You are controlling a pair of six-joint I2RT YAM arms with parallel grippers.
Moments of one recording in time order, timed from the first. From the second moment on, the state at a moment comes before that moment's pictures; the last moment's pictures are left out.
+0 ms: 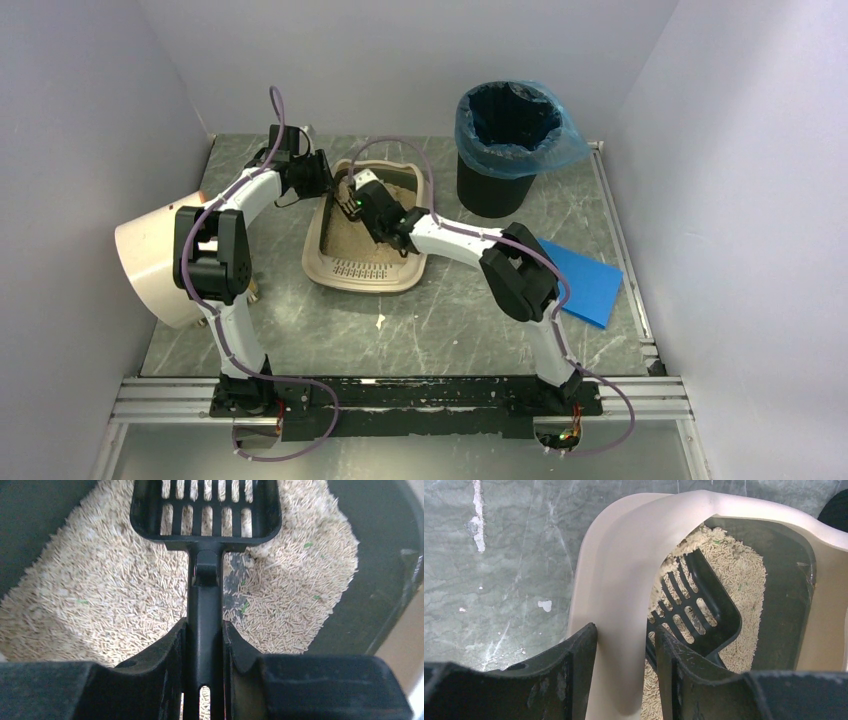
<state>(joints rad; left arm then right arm) -0.13 1.94 1.44 -0.33 0.23 -0.36 0.86 2.12 1.62 -0.24 0.30 0.08</state>
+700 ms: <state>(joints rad) -0.12 1.94 1.44 -0.33 0.26 -0.37 0.86 1.98 1.29 0.02 0.22 -0.01</state>
